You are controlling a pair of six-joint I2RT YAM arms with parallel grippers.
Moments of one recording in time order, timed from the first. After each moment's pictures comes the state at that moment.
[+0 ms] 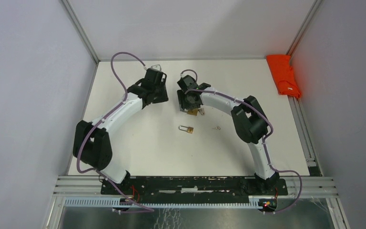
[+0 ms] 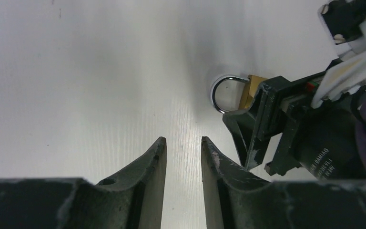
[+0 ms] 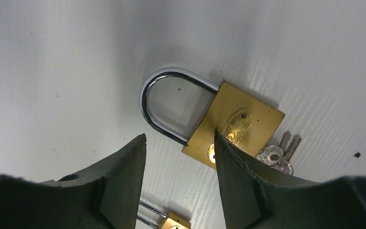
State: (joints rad) left arm -0.45 1.61 1.28 -0.50 -0.16 -0.49; right arm 0.70 2.17 1.70 -0.54 0.11 0.44
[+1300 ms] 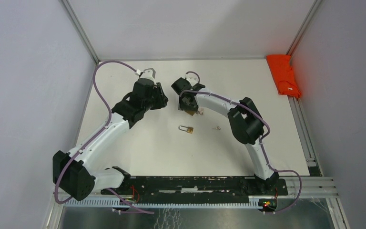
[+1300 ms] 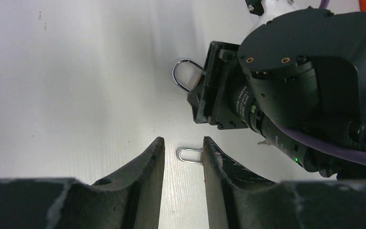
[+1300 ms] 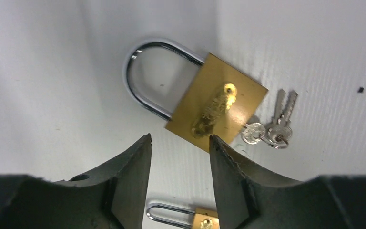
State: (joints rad) left arm -0.52 1.25 1.06 -0.40 -0.15 -0.52; right arm 0.76 2.20 1.76 -0.70 0.34 0.79
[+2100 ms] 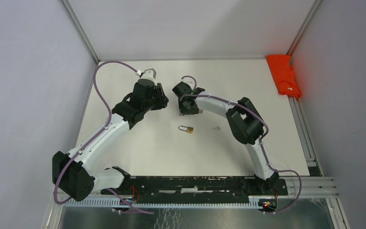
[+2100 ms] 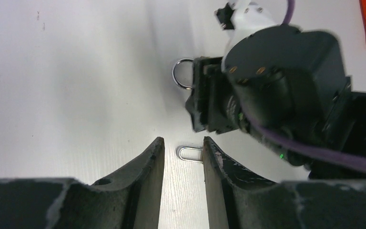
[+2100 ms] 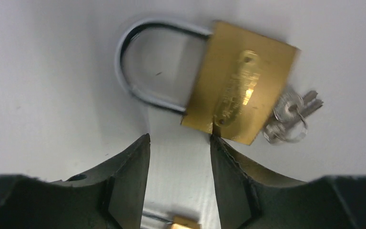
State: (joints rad) left arm -0.53 1.24 1.06 -0.39 -0.16 -0.52; right arm 0.77 2.22 1.71 -0.62 0.29 0.61
